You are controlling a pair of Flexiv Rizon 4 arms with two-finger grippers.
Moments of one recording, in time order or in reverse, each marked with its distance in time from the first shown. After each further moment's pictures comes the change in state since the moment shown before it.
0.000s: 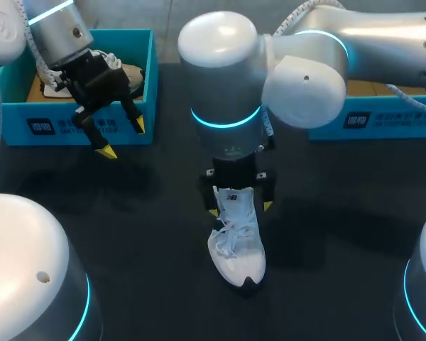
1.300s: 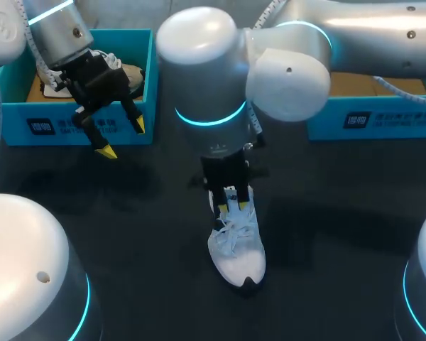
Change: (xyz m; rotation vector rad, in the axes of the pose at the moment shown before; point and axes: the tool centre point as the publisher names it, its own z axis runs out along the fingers) left arm 0.000 0.000 0.000 0.000 0.000 0.000; right arm 0.013 0.006 -0.008 -0.010 -0.021 0.008
